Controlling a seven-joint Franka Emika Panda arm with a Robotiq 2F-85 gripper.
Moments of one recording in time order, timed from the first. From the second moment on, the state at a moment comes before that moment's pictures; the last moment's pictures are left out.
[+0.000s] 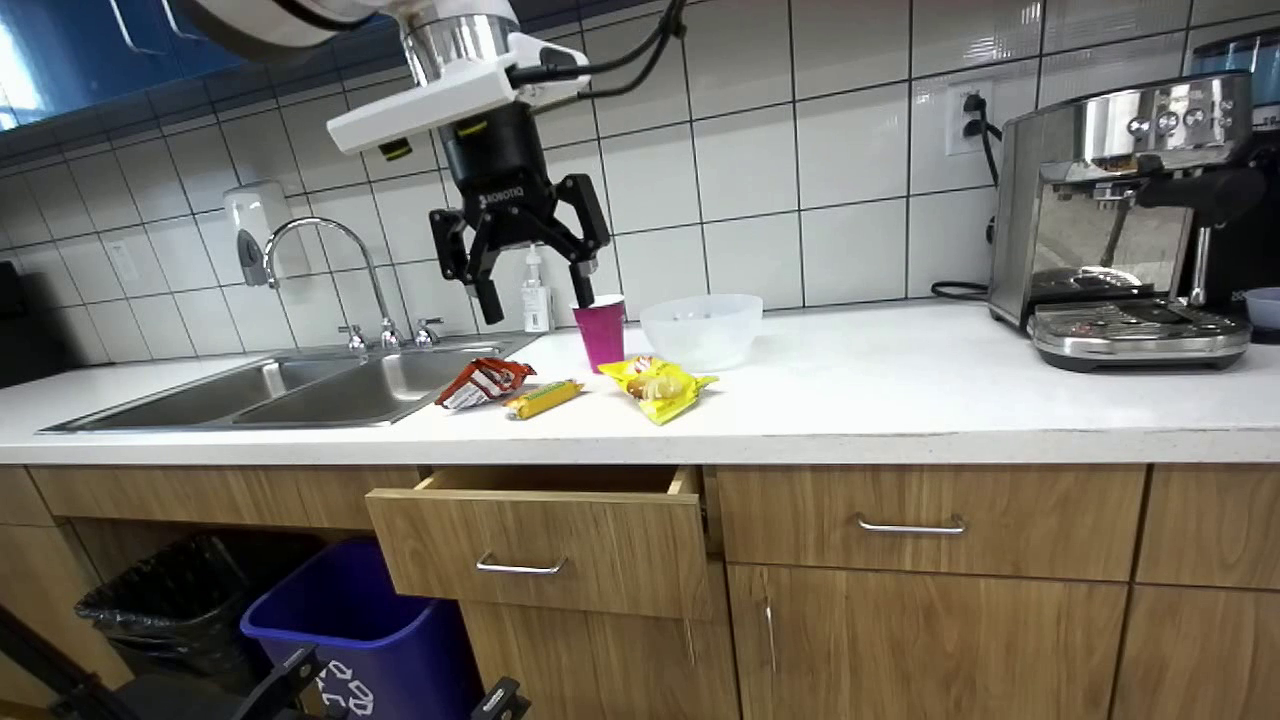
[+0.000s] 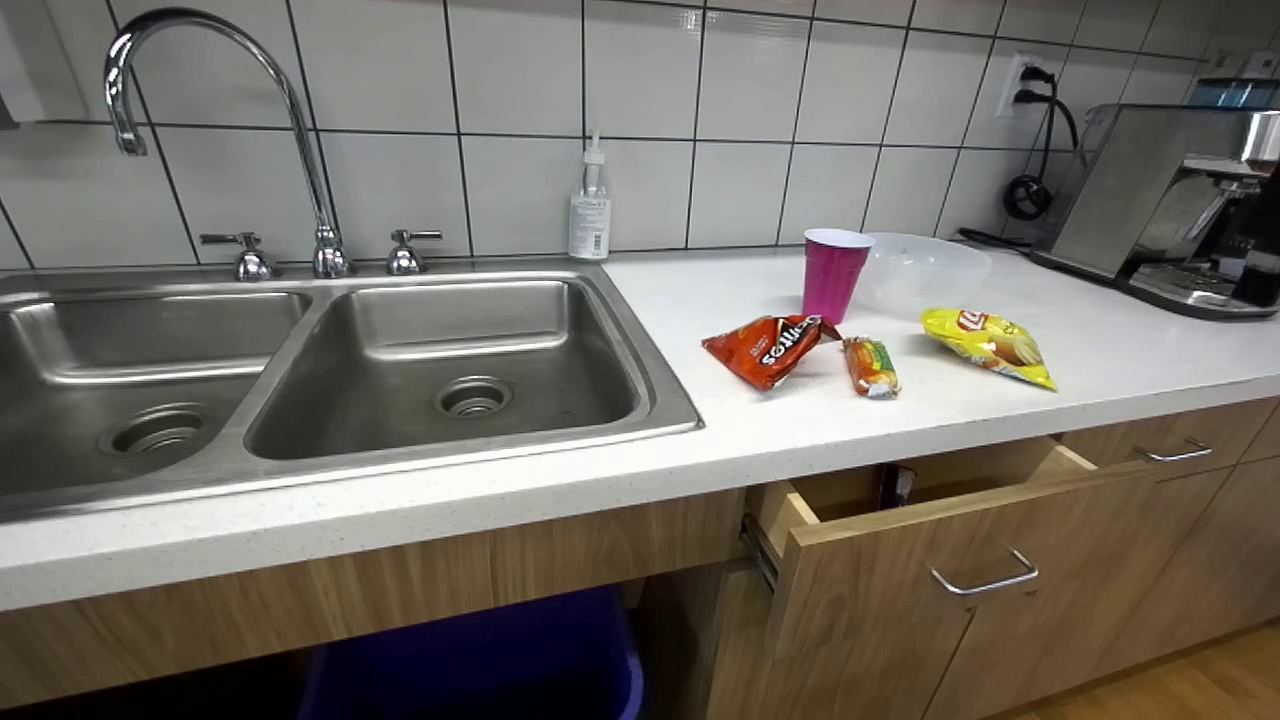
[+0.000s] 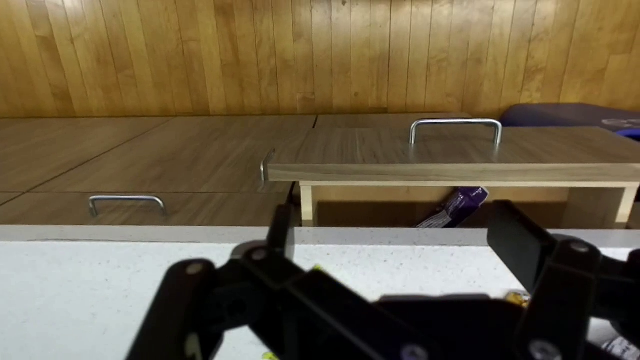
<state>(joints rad) -0.08 -0.43 -0.14 -2.62 -0.17 2.23 -0.22</state>
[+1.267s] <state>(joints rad) 0.03 -0.03 -0.11 -2.62 -0.01 2.61 -0.41</state>
